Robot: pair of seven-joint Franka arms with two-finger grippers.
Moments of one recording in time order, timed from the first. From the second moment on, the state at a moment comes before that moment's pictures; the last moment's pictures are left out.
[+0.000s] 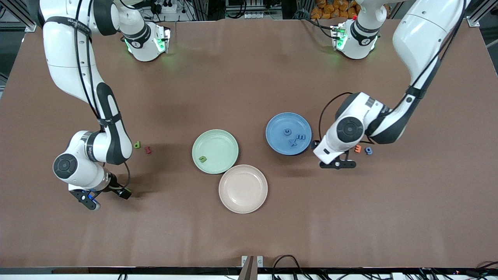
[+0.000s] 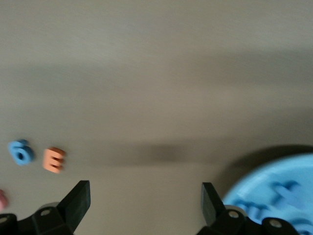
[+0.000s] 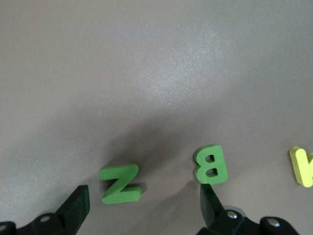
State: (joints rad) left arm 0.13 0.59 -0.59 -1.81 0.43 2.08 -0.63; right arm 0.22 0.80 -0.27 -1.59 0.21 2.40 0.51
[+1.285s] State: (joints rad) left arm 0.69 0.56 -0.71 -2.05 0.55 2.41 -0.53; right arm 0.23 0.84 -0.26 -1.54 0.21 2.40 0.51
